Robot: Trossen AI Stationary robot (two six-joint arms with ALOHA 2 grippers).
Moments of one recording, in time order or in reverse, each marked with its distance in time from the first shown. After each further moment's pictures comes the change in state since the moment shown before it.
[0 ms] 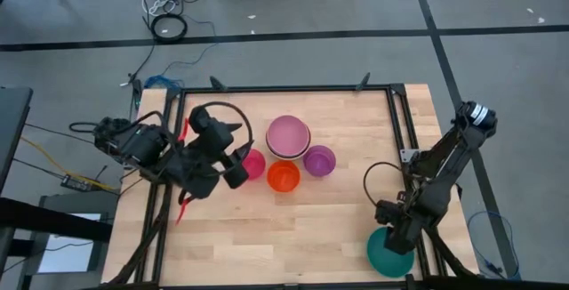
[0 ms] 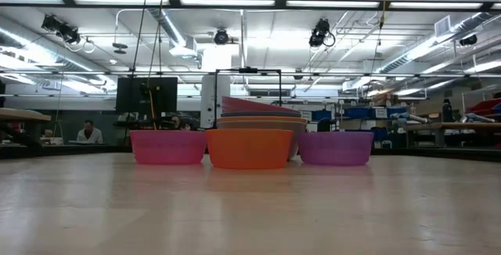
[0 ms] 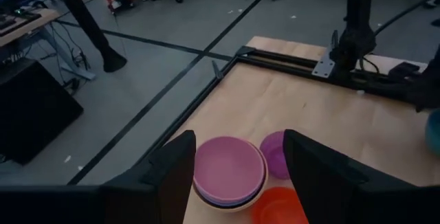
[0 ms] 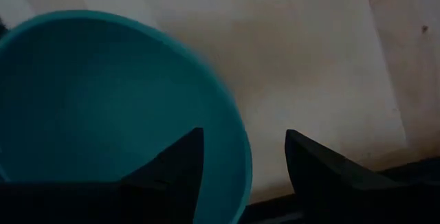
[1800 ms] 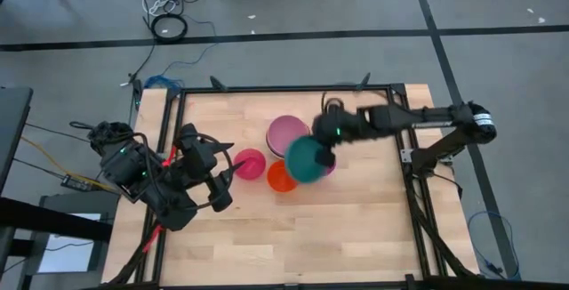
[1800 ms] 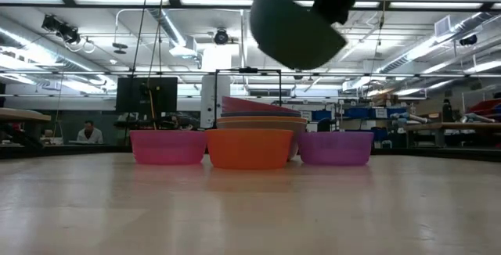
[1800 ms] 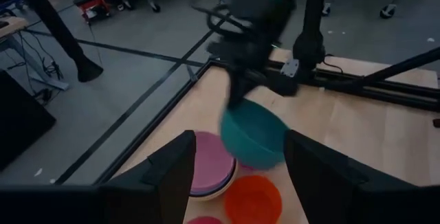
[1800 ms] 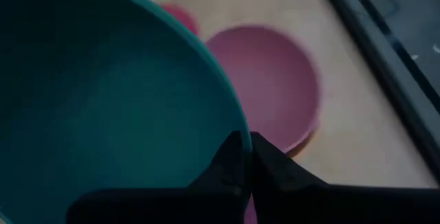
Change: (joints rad) left arm -0.174 0.000 0.000 -0.081 -0.059 -0.149; right arm -1.013 0.065 0.418 0.208 0.253 -1.294
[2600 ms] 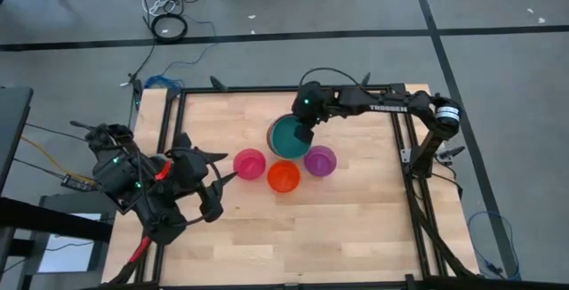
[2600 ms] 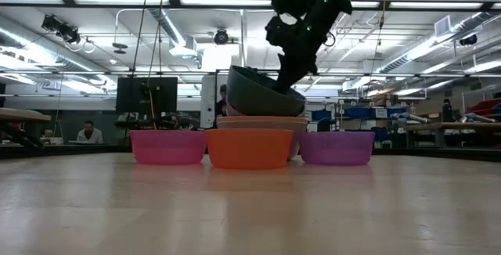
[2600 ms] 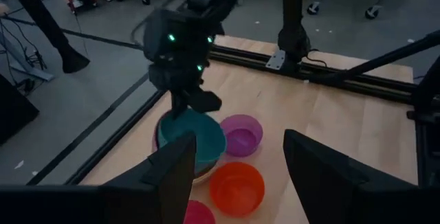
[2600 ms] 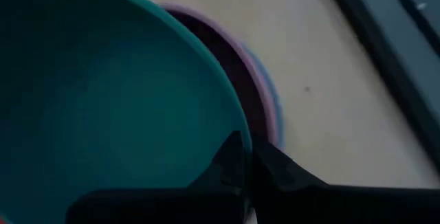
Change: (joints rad) left arm -0.083 0.002 -0.015 -0.070 -0.004 -0.143; right arm -0.285 0.306 0.102 0.091 -0.152 -0.105
